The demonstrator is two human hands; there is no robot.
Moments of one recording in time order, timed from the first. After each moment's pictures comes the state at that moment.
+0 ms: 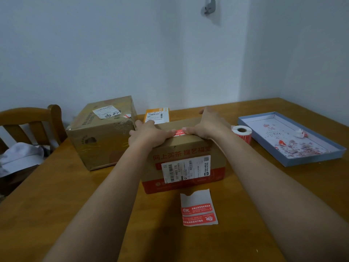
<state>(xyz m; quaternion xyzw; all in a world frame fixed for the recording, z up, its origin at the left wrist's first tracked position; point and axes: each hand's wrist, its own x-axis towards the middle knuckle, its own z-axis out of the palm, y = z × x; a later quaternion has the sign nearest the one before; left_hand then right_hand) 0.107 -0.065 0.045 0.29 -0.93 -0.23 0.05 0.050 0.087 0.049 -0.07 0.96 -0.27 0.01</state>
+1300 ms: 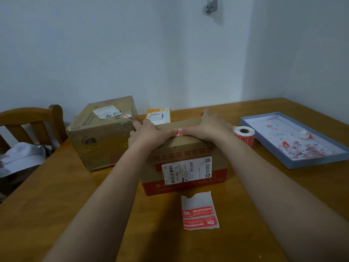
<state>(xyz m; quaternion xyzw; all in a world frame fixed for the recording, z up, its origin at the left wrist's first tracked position) 0.108 -0.064 0.044 0.30 -0.92 -0.23 0.07 0.050 0.087 0.045 -0.09 0.97 -0.24 0.00</state>
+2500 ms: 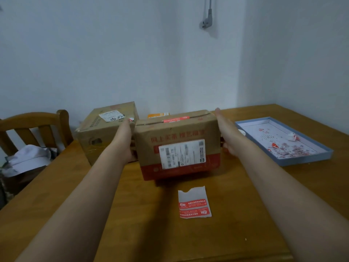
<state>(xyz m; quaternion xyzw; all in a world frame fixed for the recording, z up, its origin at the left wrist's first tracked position) 0.159 -0.092 0.054 0.34 -0.58 -0.74 0.12 0.055 0.139 0.026 0.01 0.74 -0.67 0.10</state>
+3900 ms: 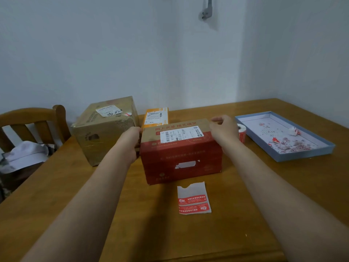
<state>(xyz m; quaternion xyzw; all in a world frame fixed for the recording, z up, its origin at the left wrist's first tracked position) 0.155 -0.075 0.039 0.36 -0.65 -0.66 0.11 0.057 0.128 0.008 0.02 0.82 -0.57 -0.09</state>
